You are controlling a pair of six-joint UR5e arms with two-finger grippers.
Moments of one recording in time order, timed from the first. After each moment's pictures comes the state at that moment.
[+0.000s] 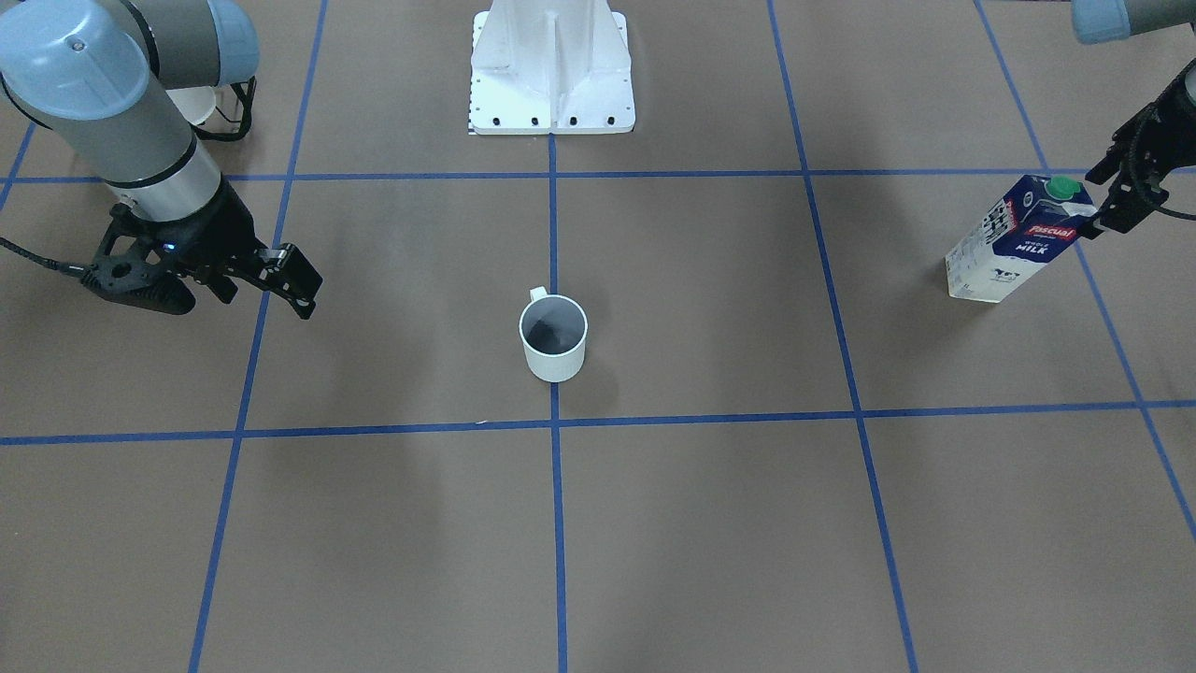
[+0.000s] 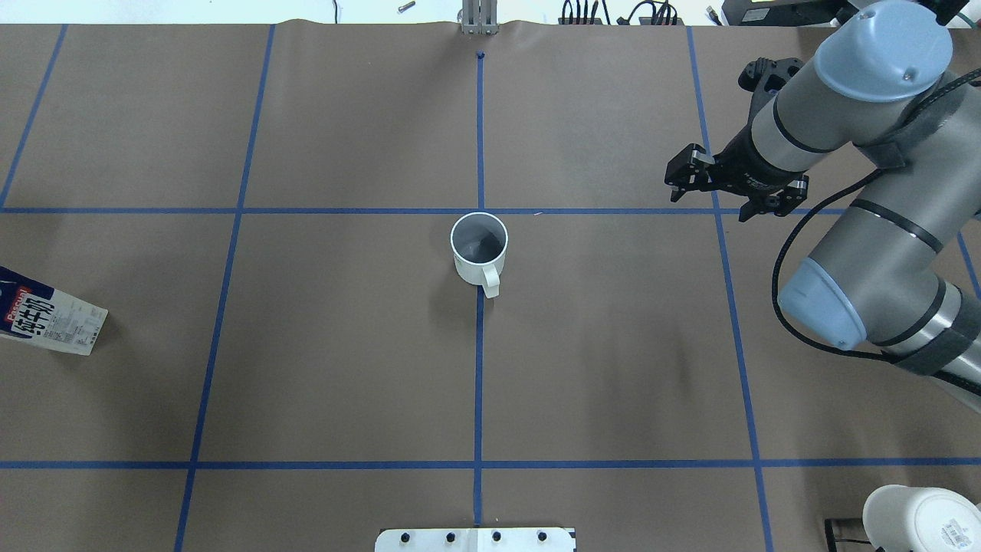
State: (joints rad) left arm -1.22 -1.38 -1.99 -1.74 -2.32 -1.59; right arm 0.87 -1.19 1.91 -1.60 2.08 1.22
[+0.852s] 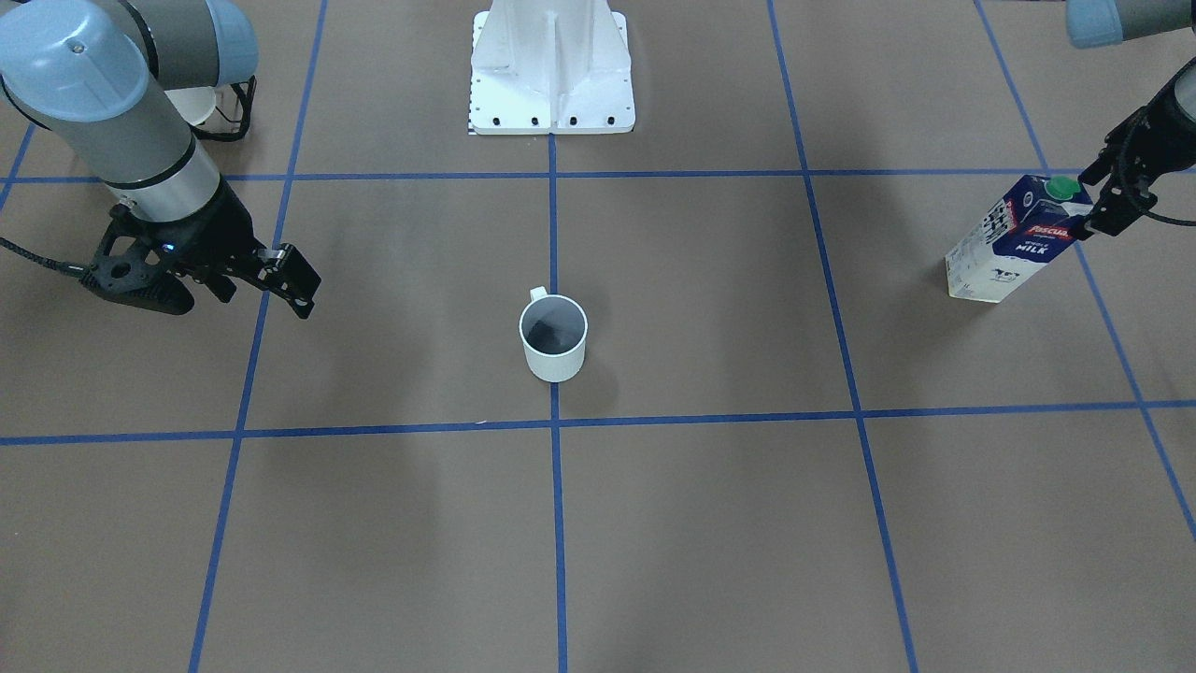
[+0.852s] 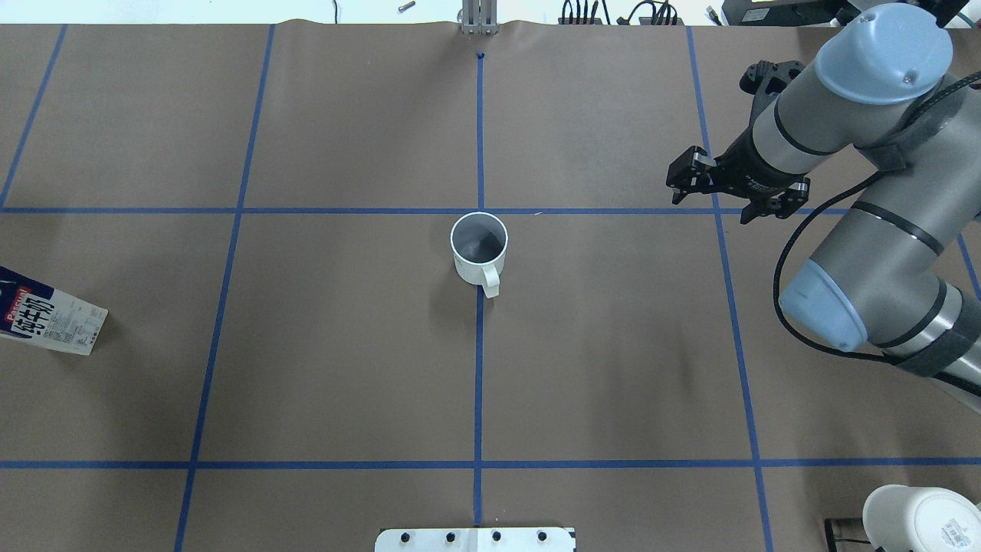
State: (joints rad) left arm -1.20 -1.37 -1.97 -1.74 -2.32 -1.59; right arm 0.86 -1.20 1.91 -1.60 2.08 1.22
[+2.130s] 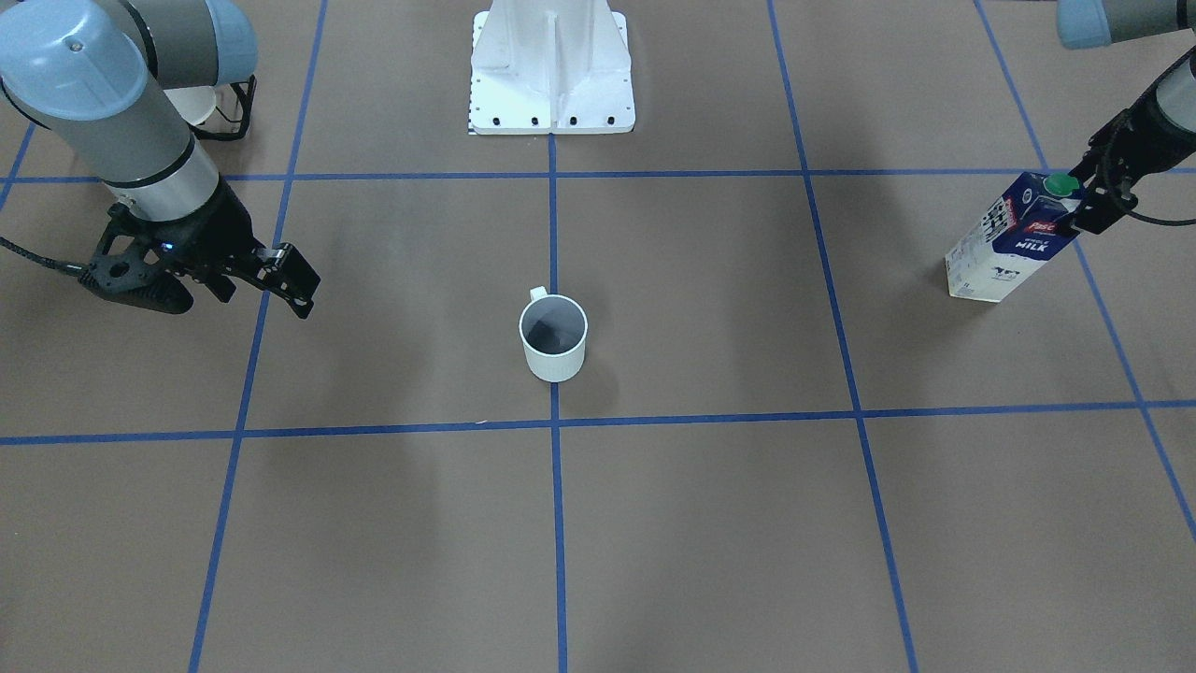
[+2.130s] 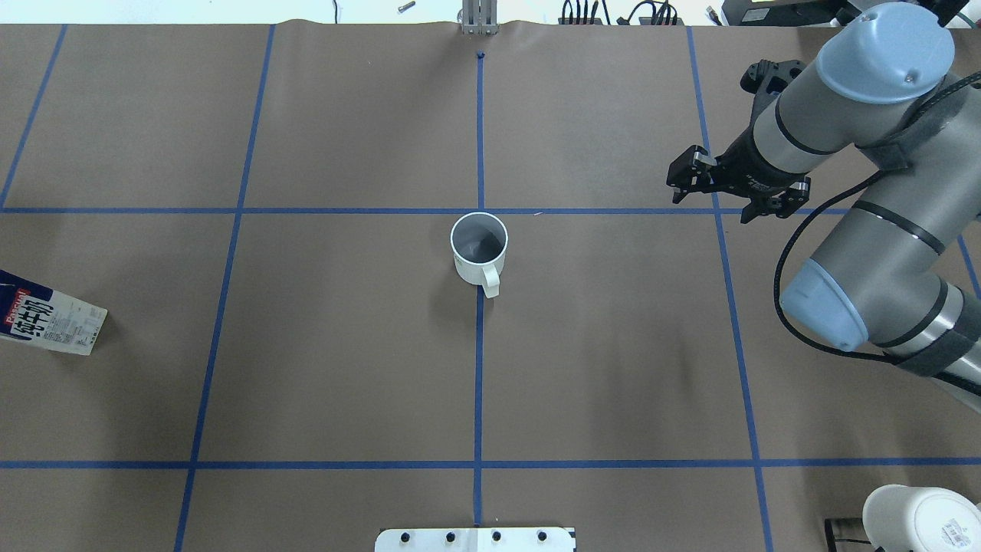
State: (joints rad) left arm -1.17 -1.35 -1.96 -1.79 -2.31 -1.64; right arm 0.87 -1.20 1.91 -1.60 2.08 1.22
